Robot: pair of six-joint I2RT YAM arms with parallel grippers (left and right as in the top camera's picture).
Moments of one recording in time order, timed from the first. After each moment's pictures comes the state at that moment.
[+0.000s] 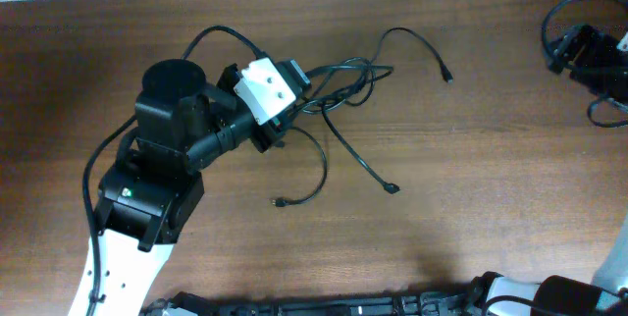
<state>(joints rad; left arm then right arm) -0.39 1.14 1.30 -0.51 0.45 0.45 -0.50 1.46 1.67 -1.14 -0.44 0.08</state>
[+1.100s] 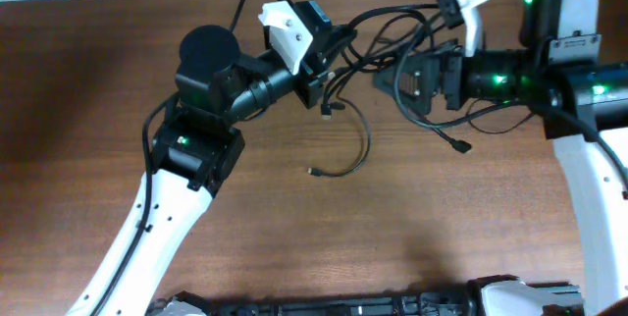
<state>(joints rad) -0.45 1.35 1.30 0.01 0.59 0.07 0.10 1.40 1.67 -1.05 -0.97 0.10</state>
